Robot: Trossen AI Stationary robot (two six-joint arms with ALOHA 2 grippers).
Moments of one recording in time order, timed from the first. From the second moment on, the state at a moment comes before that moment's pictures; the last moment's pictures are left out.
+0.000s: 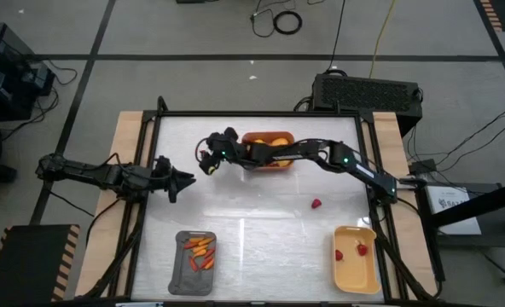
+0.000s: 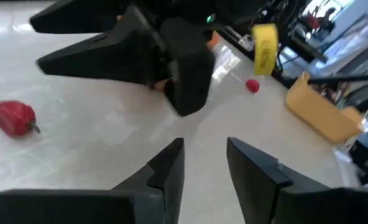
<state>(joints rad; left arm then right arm) -0.17 0.26 0.15 -0.25 -0.37 -0.70 -0.17 2.44 1.94 0.04 0.29 0.25</state>
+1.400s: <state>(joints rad) -0.17 0.26 0.15 -0.32 -0.38 -0.75 -0.16 2.68 2.15 -0.05 0.28 0.24</state>
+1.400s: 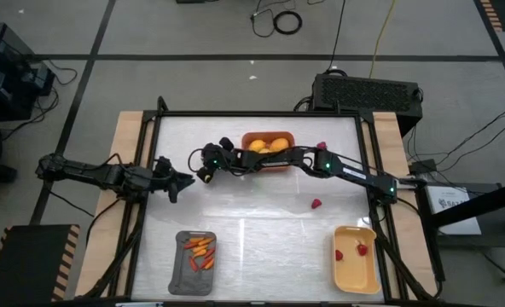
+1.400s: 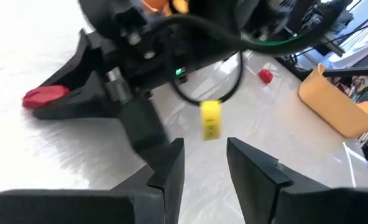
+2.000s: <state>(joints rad) -0.17 0.28 0.15 -0.36 -0.39 -0.74 -0.11 2.34 2.15 -0.84 0.23 0.17</state>
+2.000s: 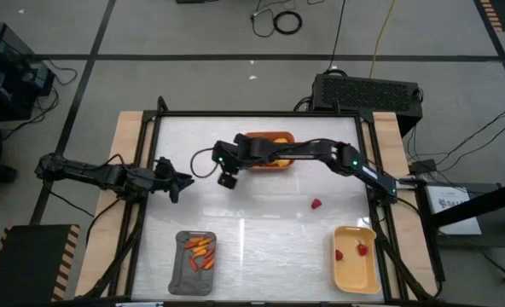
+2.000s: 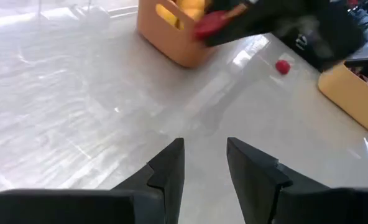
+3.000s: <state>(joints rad) -0.17 0.65 0.11 0.58 -0.33 -0.15 0.43 2.03 1.93 -1.57 0.21 0.80</state>
